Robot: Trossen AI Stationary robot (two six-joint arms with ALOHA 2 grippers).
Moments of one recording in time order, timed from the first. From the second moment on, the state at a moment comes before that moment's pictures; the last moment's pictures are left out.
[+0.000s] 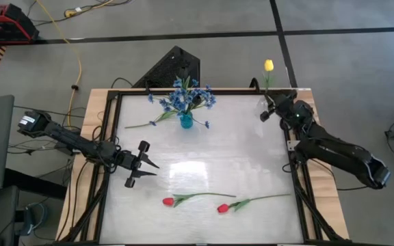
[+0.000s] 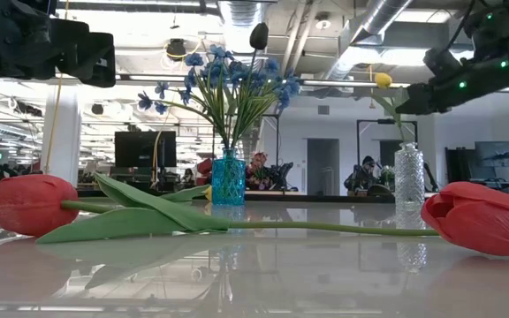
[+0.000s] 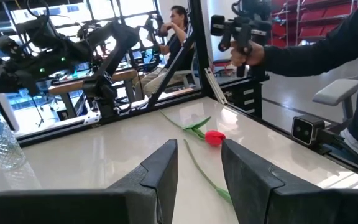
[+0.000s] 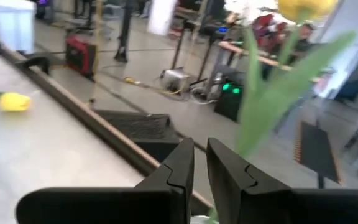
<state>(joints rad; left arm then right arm) -0.29 0.84 0.04 0.87 0.02 0.16 -0.77 0.54 0.23 0.24 0.23 -0.26</state>
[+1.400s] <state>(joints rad) 0.25 0.87 0.09 0.30 -0.43 -0.10 -0.02 0.87 0.39 0.25 0.08 -0.12</state>
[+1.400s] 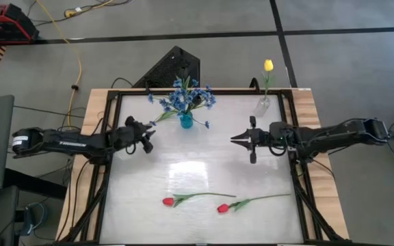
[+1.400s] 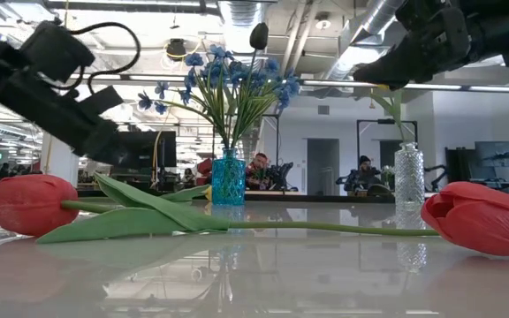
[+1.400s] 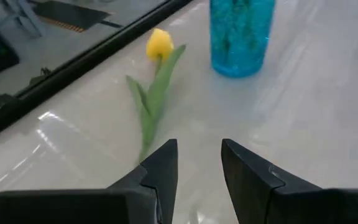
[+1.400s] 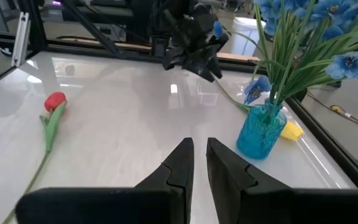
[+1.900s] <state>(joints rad) 0.64 1.22 0.39 -0.06 -0.10 0.14 0.00 0.87 0.39 0.27 0.08 -0.16</state>
